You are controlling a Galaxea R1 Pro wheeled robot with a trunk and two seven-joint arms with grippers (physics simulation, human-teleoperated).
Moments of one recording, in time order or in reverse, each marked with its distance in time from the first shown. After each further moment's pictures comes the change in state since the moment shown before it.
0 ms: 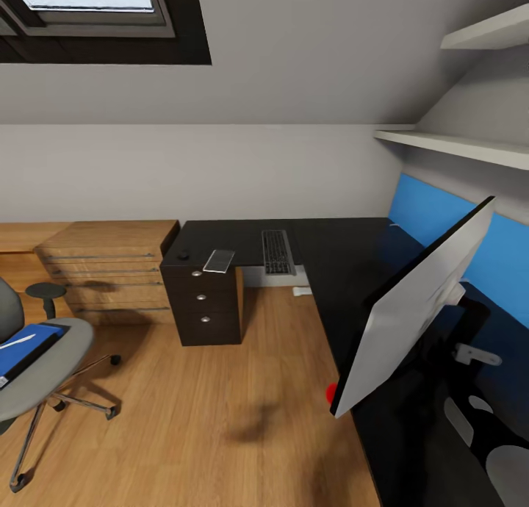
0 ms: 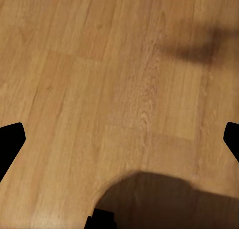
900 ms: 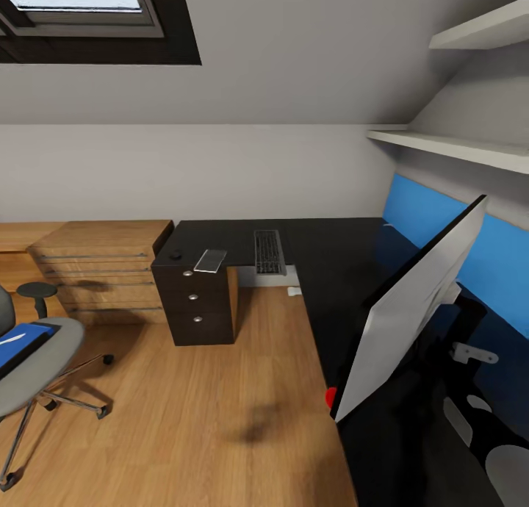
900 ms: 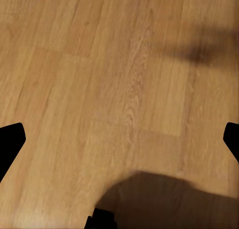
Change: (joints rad) left arm 0.000 0.001 0.000 0.001 0.001 0.000 0.000; right arm 0.000 0.002 0.000 -0.005 0.030 0.004 0.008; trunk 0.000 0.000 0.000
